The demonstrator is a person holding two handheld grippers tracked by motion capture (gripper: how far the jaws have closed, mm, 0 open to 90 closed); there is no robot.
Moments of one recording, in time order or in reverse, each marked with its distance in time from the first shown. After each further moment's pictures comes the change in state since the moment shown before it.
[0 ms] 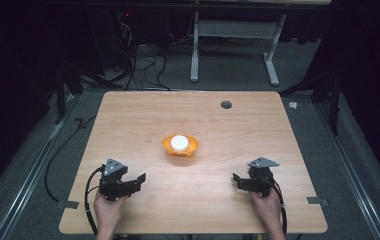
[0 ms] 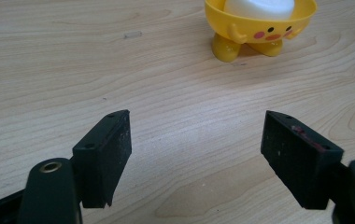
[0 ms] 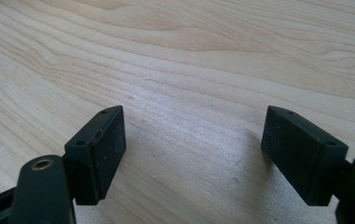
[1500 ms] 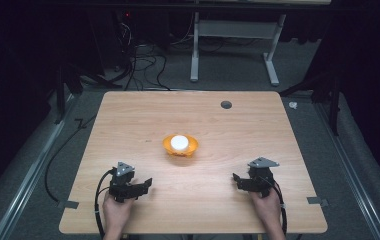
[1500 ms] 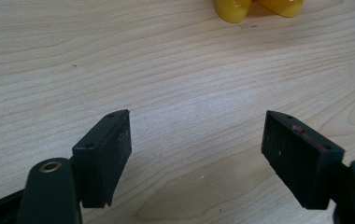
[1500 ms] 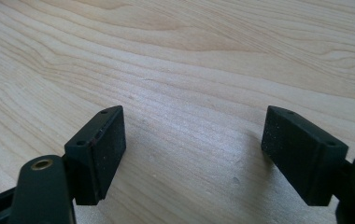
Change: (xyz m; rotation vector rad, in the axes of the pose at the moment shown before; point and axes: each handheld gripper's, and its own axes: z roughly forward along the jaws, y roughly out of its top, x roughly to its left) left arm -0.005 -0.016 0.033 0.080 0.009 0.002; right arm 0.000 0.000 0.000 0.000 0.000 0.000
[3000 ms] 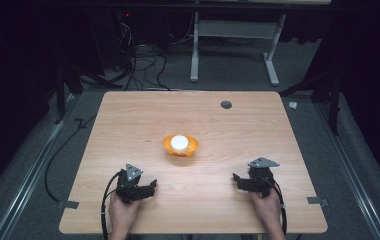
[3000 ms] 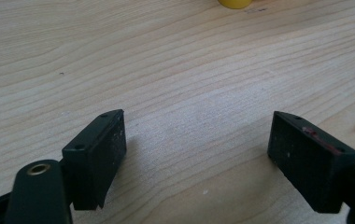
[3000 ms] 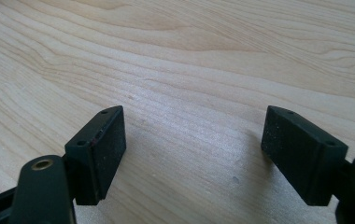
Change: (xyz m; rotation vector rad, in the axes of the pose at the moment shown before) left arm -0.013 -0.008 0.019 -0.016 0.079 0.102; right arm 0.000 0.000 0.000 0.001 0.000 0.005
